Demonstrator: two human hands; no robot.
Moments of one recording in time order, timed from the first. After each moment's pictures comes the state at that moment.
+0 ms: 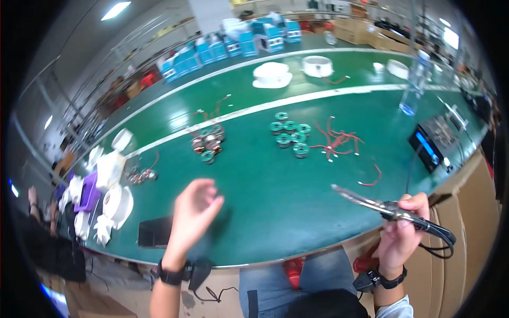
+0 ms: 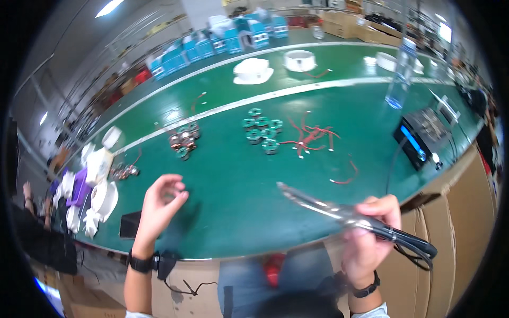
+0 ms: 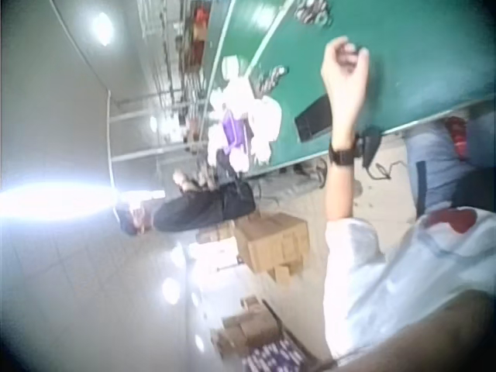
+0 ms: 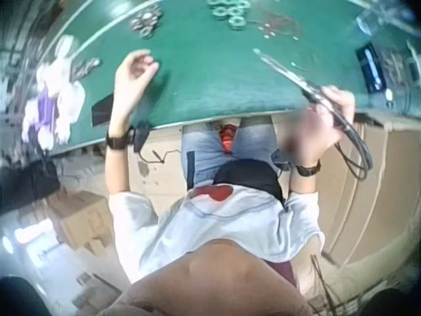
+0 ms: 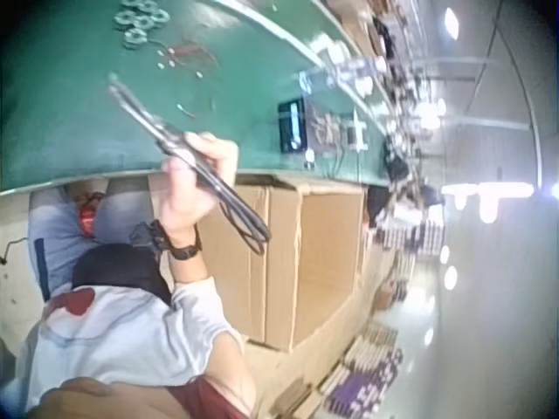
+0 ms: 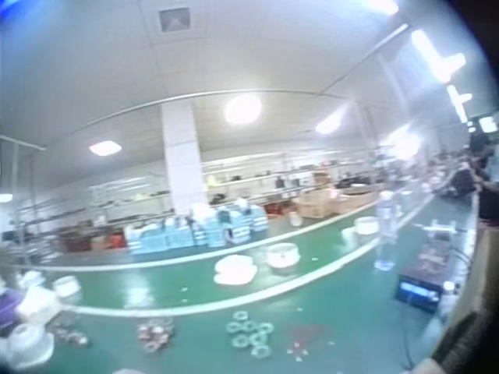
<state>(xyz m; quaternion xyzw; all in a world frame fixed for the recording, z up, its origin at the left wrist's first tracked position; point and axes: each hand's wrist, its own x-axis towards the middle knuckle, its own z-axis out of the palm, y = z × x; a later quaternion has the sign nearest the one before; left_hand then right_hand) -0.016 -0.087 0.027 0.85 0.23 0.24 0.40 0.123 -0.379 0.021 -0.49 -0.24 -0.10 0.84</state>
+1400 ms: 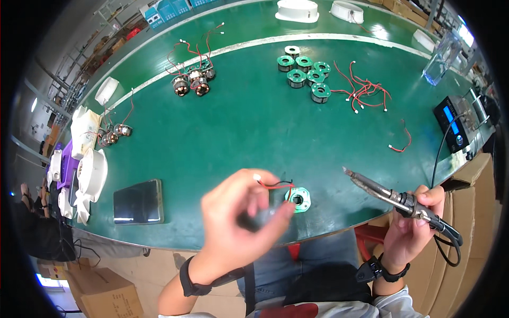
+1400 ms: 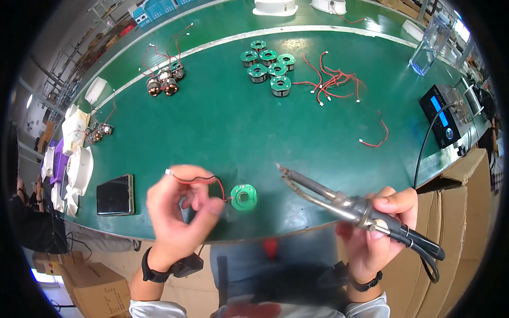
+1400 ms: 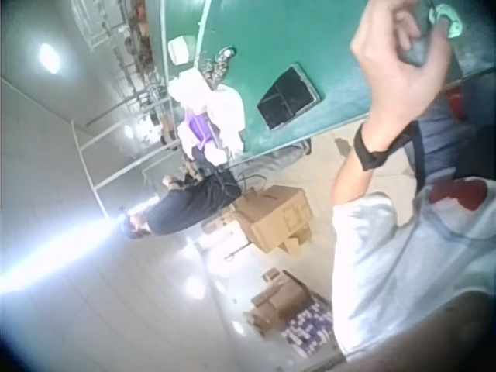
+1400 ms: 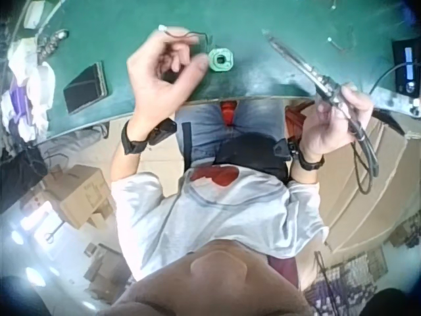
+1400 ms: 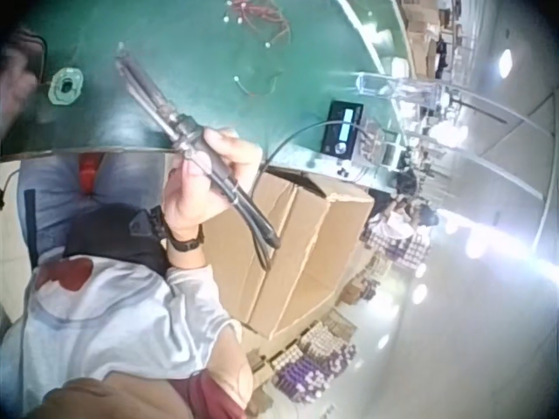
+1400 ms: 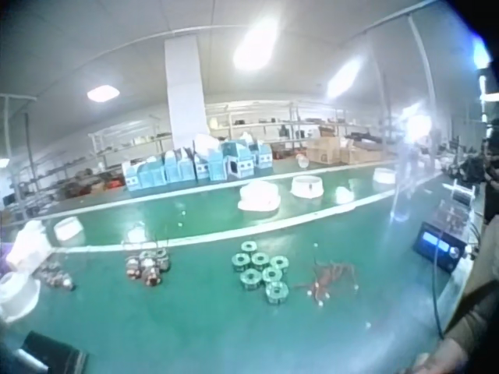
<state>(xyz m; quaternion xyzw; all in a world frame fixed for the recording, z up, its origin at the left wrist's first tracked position) 0.005 -0.159 0.003 0.81 0.10 0.32 0.48 0.109 -0.361 -0.012 -0.55 -0.23 -0.04 0.80</state>
